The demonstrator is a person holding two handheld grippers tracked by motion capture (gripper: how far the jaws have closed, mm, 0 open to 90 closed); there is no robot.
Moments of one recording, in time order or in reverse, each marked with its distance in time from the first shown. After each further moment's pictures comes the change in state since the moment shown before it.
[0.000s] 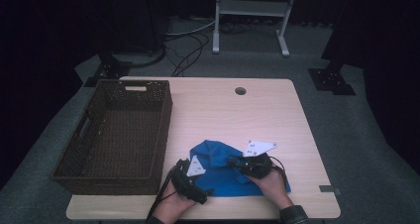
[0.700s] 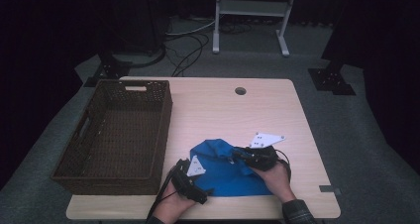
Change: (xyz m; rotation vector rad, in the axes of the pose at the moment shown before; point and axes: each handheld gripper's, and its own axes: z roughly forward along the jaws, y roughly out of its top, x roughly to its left) left arm 0.000 0.000 0.000 0.000 -0.001 0.000; right arm -0.021 0.005 -0.011 -0.038 -0.037 0.030
